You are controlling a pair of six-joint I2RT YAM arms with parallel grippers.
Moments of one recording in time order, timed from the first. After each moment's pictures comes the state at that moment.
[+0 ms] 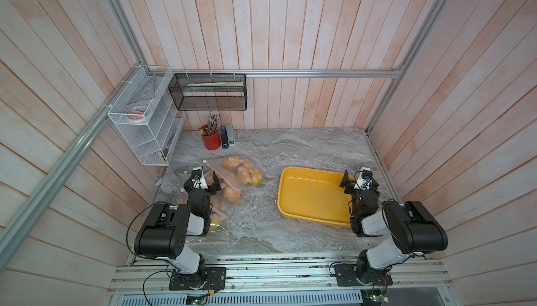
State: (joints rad) left arm -0.04 1.59 0.24 1.25 -0.22 -0.02; right arm 0.04 1.58 0.18 1.37 0.24 0.00
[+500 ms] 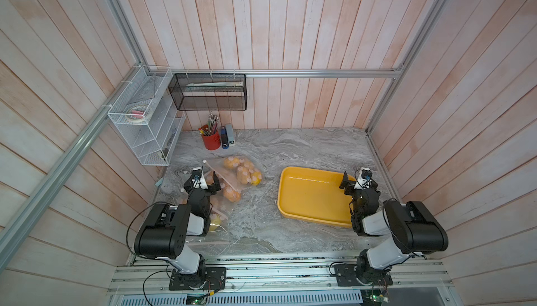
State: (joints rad) left arm -0.04 1.59 0.24 1.25 -0.22 -0.02; right arm 0.01 1.58 0.19 1.31 0.18 0.02
